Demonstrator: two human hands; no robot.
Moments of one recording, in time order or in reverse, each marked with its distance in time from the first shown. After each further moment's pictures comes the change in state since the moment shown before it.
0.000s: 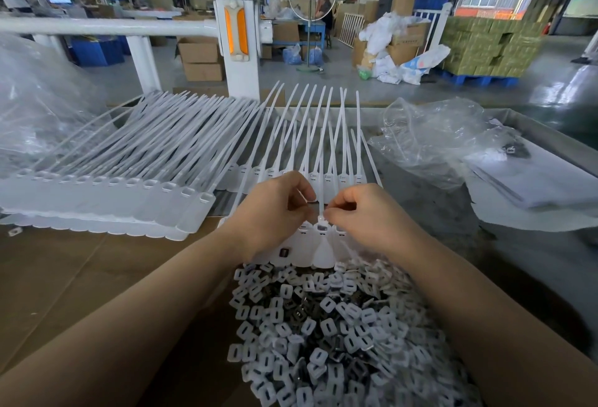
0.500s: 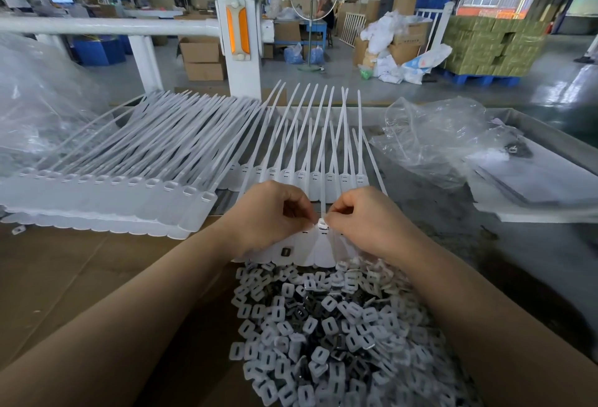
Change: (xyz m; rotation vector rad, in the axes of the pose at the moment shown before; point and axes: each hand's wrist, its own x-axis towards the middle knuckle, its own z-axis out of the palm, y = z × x) left_hand -0.001 -0.008 -0.009 0.045 -0.107 0.048; right_hand 0.002 0.002 0.003 -0.083 -0.031 0.022
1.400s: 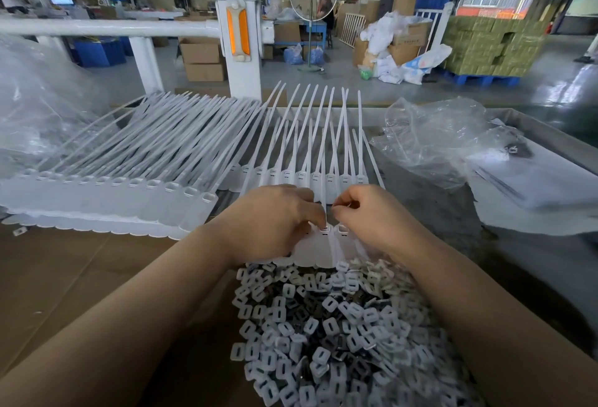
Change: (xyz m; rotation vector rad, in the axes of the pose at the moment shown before) left_hand -0.002 0.005 -0.007 0.589 -0.107 0.460; right_hand 0.004 0.002 -0.002 0.049 0.033 0.029
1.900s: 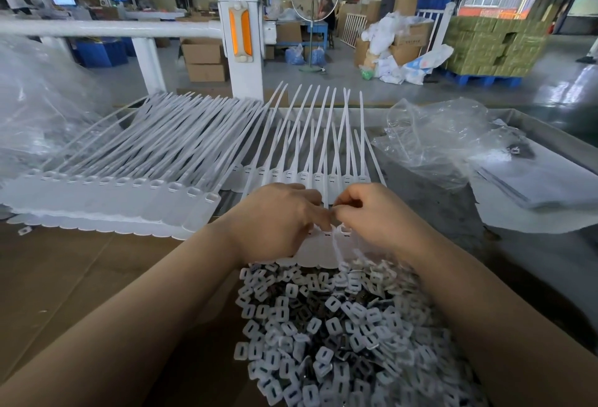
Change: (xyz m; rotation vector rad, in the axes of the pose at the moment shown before) left_hand 0.003 0.002 0.000 0.067 -0.018 0.037; right_hand -0.006 -0.007 -0.006 0.035 -0.049 -0.020
